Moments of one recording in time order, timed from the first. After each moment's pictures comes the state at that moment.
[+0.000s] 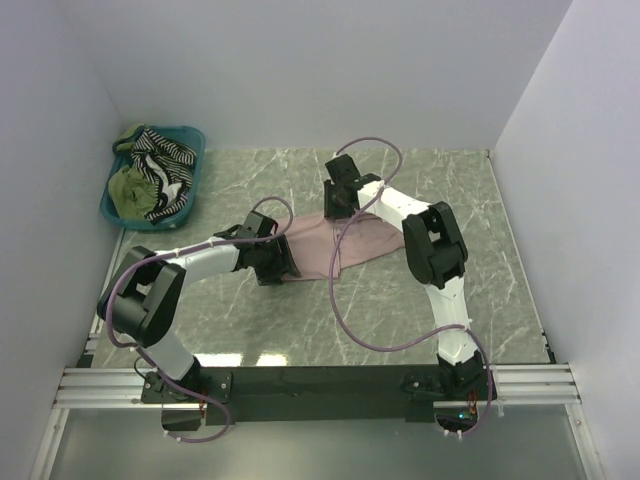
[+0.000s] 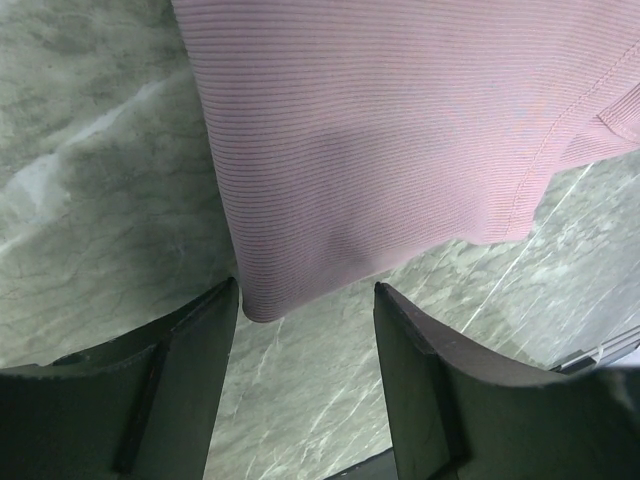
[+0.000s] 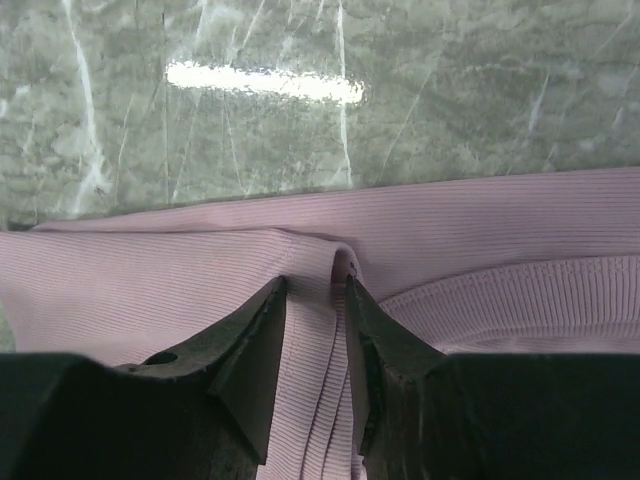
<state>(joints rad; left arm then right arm) -0.50 1.64 0.87 -0.28 0.21 -0.82 0.51 2.23 1.76 -0.48 0.04 0.44</state>
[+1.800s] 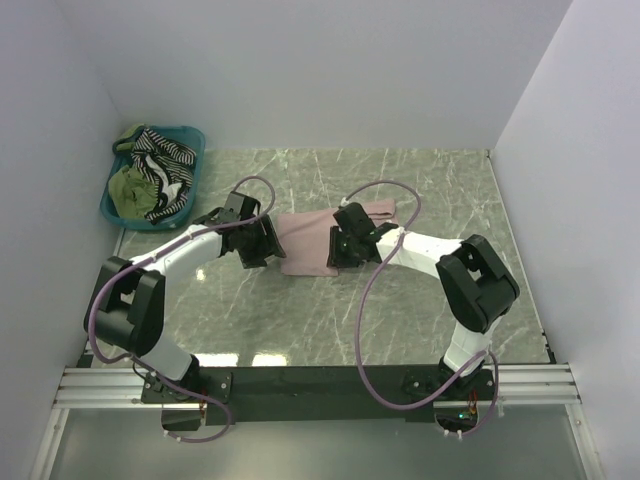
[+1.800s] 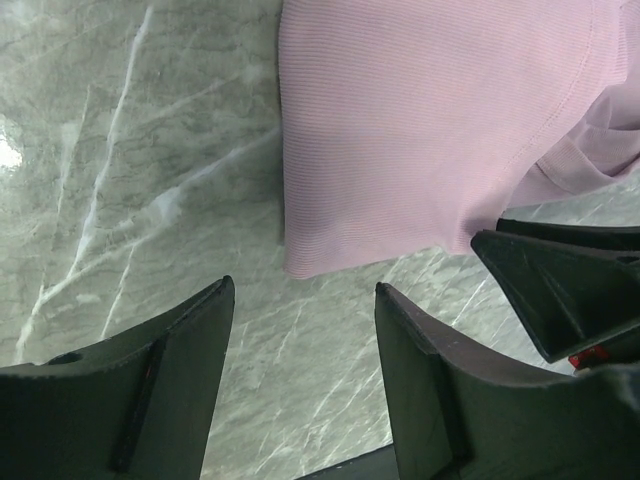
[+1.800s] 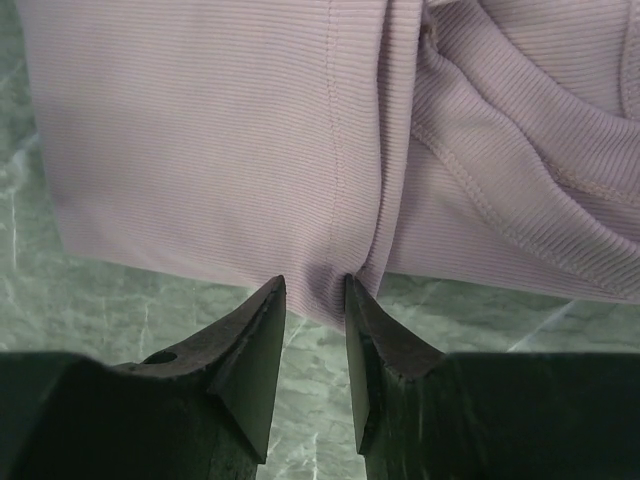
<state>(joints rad) -0.39 1.56 0.99 -0.44 0.17 -0.76 0.64 1.76 1.07 -0.27 -0.03 0.62</state>
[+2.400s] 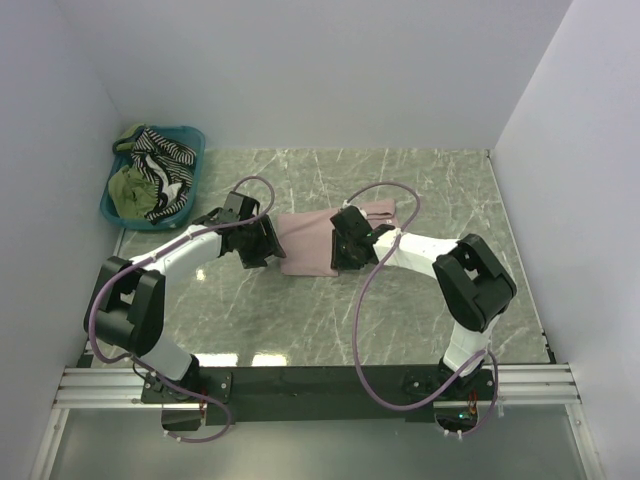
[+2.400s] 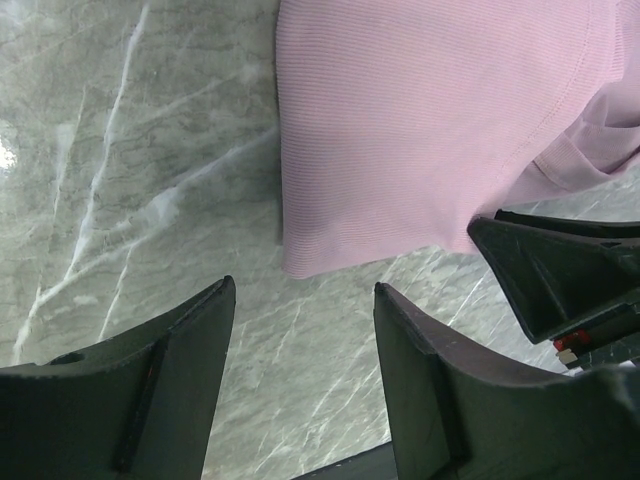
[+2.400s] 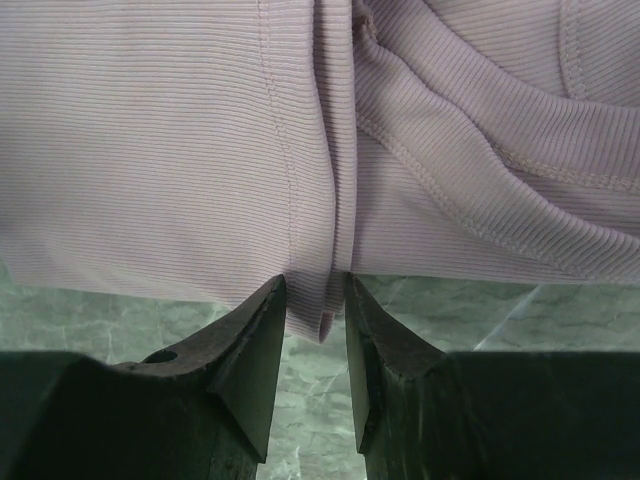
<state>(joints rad) -0.39 1.55 0.98 -0.43 0.19 -0.75 0.67 1.78 1.07 -0.30 0.07 0.65</state>
